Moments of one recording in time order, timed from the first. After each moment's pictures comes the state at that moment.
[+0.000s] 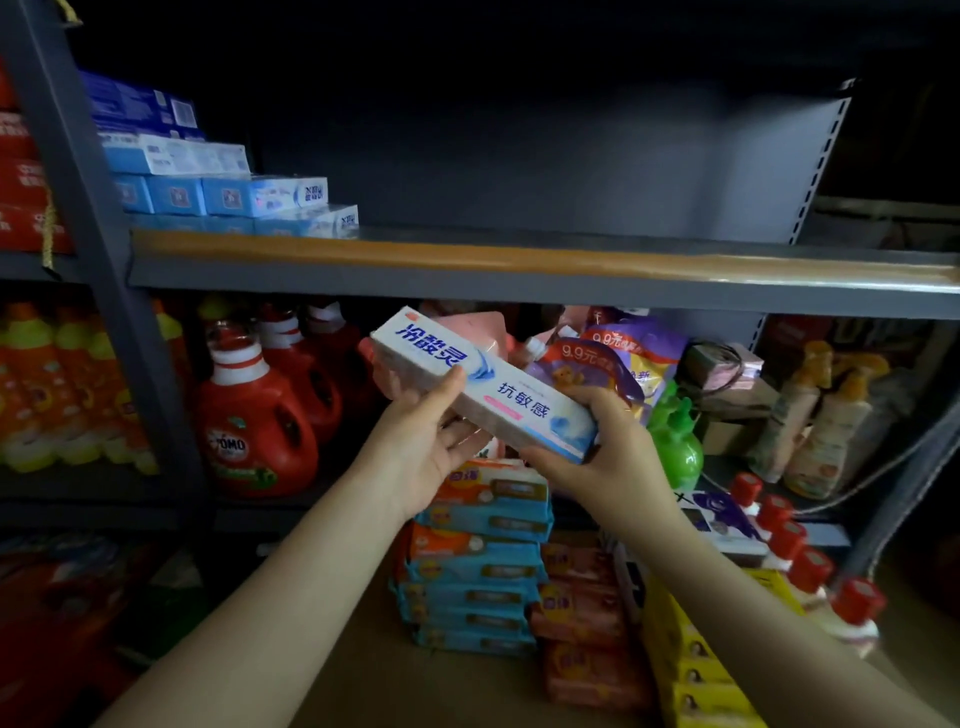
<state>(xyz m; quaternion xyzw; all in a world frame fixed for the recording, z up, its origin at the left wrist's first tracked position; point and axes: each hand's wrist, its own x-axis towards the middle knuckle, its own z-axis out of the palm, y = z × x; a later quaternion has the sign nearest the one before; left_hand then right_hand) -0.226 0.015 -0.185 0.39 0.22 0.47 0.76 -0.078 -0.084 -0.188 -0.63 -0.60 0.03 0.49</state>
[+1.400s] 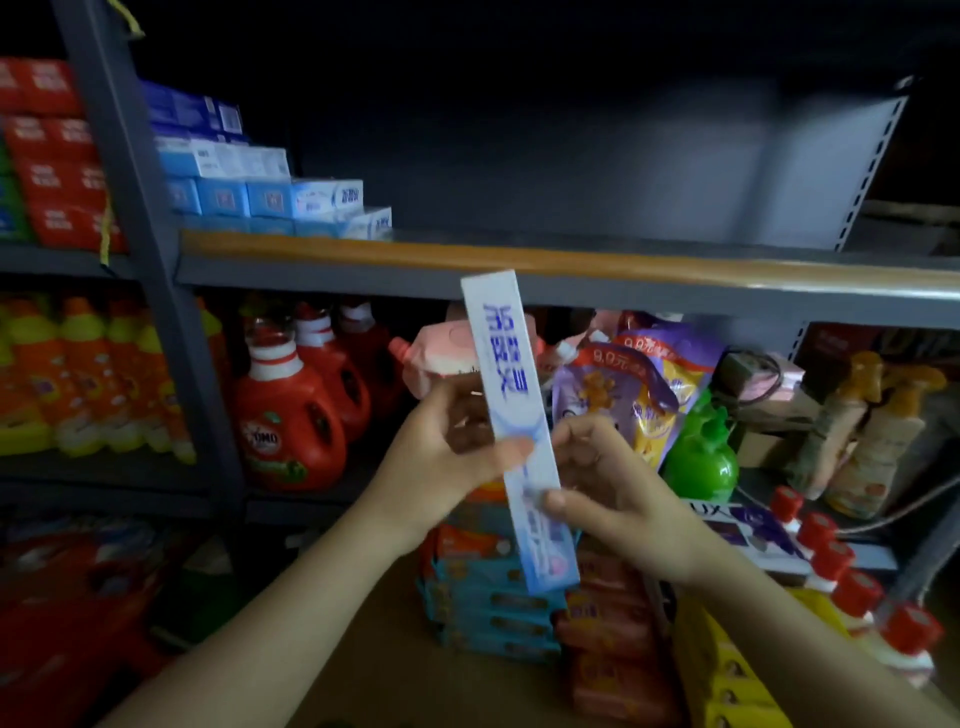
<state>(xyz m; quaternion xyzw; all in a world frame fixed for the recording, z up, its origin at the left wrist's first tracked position) -0.256 -0.024 -0.182 0.67 0.18 0.49 0.53 -0.088 -0.098 -0.188 -0.44 -0.70 0.29 0.47</state>
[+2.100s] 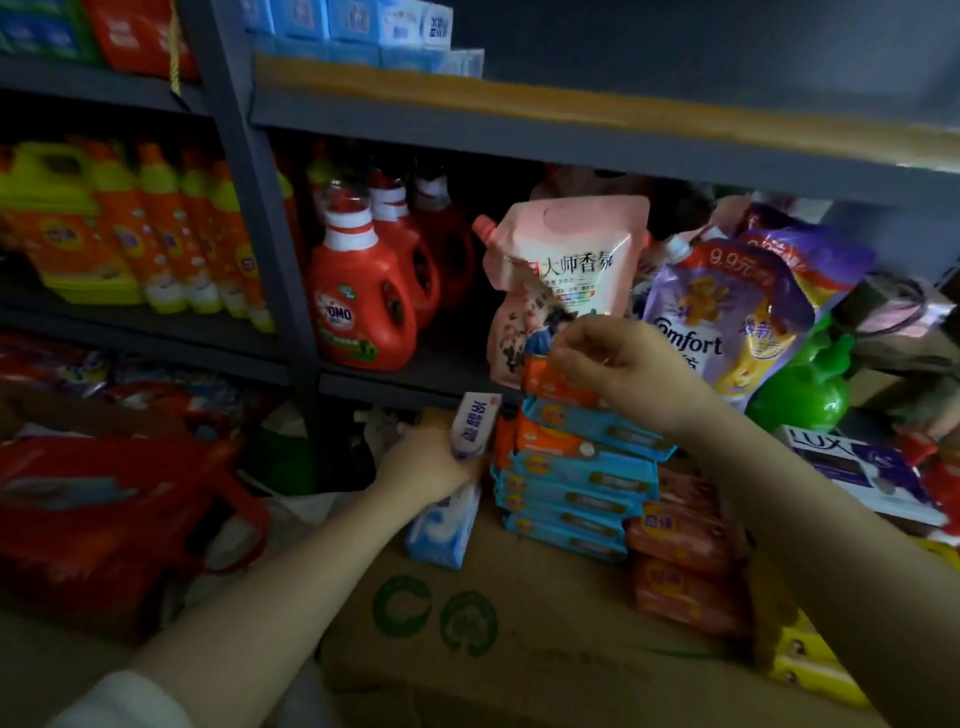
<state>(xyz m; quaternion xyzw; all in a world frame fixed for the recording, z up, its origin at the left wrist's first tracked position) -0.313 0.030 -0.325 0.74 0.60 0.10 0.27 -0.129 -0.032 -0.194 -0.55 -0.75 0.15 0.34</state>
